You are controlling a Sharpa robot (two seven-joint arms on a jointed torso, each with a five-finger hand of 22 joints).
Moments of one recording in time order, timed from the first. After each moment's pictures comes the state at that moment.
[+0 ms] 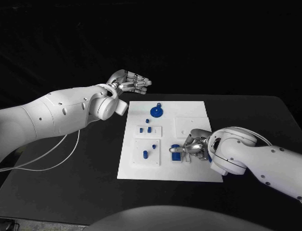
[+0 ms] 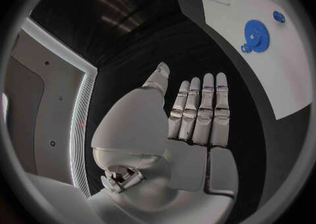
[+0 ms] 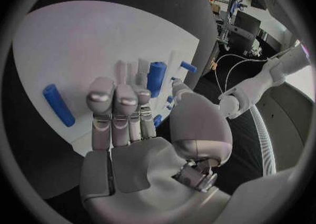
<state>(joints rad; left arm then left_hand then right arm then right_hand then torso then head) 1.24 -0.67 -0.10 1.12 -0.28 -0.26 0.29 1.36 -0.04 0.05 0.06 0.06 1.03 0.14 0.06 0.06 1.10 0.14 0.06 0.06 1.12 0.14 0.06 0.07 0.06 1.02 0.12 0.09 0.08 0.95 -0.71 0.10 1.62 -1.20 0.00 -0.66 0.97 -0.11 0.03 0.21 0.05 1.16 0.02 0.07 0.78 1.31 -0.06 0.91 1.17 1.46 -0.11 0.98 1.13 0.09 1.47 -0.13 0.85 1.31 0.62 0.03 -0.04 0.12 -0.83</state>
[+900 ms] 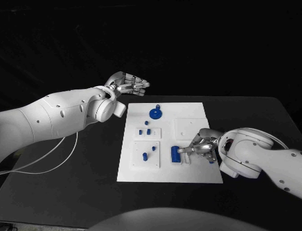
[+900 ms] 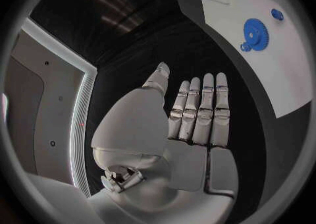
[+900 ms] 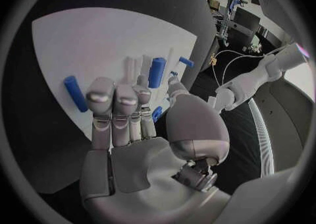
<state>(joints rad) 1.24 -0.68 -0.10 1.12 -0.28 -0.25 0.29 1.36 -0.04 0.05 0.06 0.06 1.03 0.14 0.06 0.06 1.10 0.14 0.06 0.06 1.12 0.14 0.06 0.07 0.06 1.02 0.12 0.09 0.08 0.93 -0.83 0.16 1.71 -1.20 -0.02 -0.65 1.01 -0.06 0.01 0.09 0.11 1.17 0.01 0.06 0.81 1.31 -0.06 0.92 1.16 1.46 -0.11 0.98 1.13 0.09 1.47 -0.13 0.86 1.31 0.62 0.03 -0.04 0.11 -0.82</state>
